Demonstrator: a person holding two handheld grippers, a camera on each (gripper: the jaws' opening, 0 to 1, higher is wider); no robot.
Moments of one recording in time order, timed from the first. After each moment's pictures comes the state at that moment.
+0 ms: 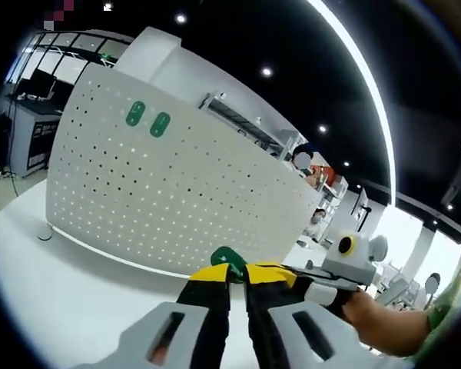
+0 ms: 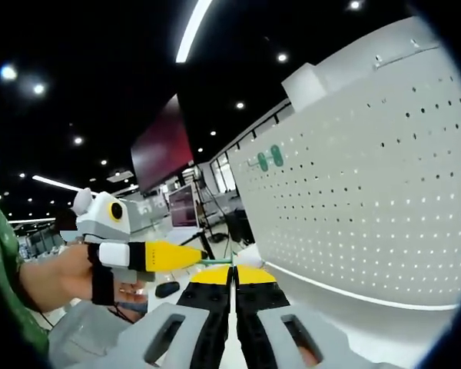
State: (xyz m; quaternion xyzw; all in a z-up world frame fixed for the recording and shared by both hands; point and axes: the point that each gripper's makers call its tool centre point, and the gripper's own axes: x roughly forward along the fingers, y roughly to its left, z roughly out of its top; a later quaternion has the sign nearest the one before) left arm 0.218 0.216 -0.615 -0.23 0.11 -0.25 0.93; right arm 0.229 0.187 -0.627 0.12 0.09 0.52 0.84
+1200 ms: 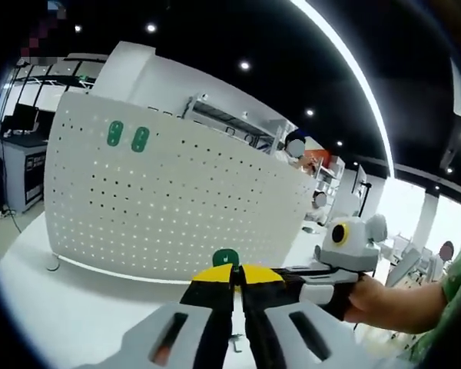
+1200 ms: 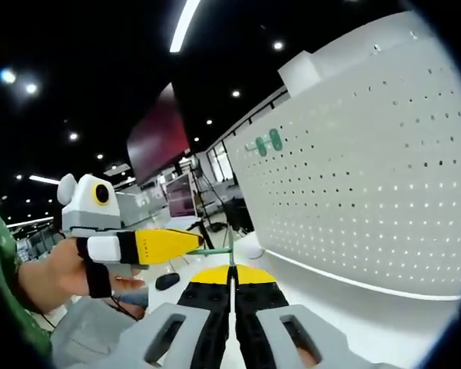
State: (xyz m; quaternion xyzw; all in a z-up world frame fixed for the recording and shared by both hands) left arm 0.216 0.209 -0.609 -0.15 0.10 -0.26 0.95; right arm 0.227 0.192 -0.639 0.11 0.12 0.51 0.84
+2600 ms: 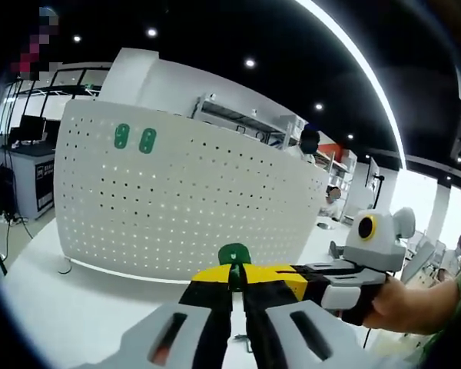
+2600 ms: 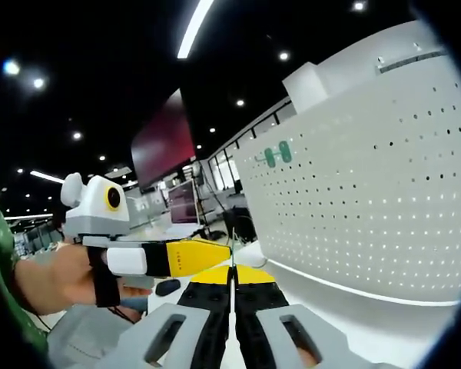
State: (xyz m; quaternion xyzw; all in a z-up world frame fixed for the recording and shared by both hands) left arm 0.223 0.214 -0.616 -0.13 0.10 -0.22 0.96; right arm 0.216 0.201 -0.627 0.11 0.09 0.51 0.85
